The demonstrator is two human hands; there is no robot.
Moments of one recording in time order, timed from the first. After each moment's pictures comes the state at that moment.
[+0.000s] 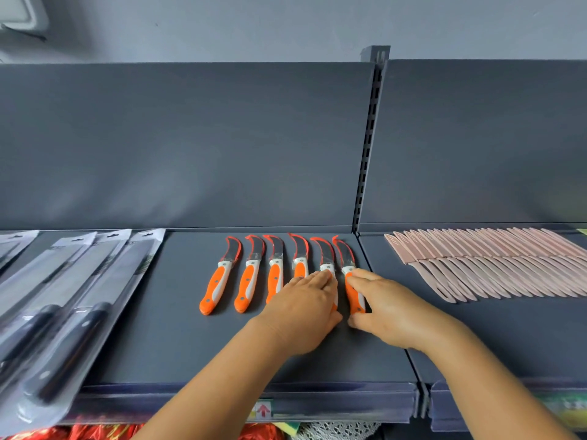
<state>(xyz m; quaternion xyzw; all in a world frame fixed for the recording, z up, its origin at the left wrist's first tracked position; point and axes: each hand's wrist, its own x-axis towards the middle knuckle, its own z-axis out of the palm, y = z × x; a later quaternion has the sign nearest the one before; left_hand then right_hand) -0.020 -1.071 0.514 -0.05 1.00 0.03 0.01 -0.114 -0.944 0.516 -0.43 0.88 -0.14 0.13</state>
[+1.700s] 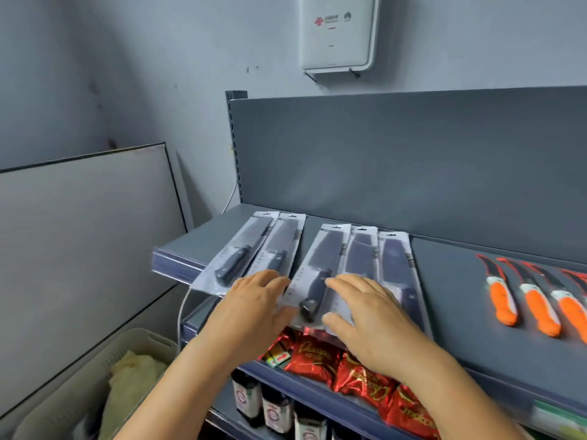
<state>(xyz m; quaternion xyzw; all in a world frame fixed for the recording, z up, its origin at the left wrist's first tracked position) 0.367 -1.291 0.526 -0.36 0.92 0.00 -0.13 0.203 -1.186 0.533 -0.65 0.73 -0.19 0.05</state>
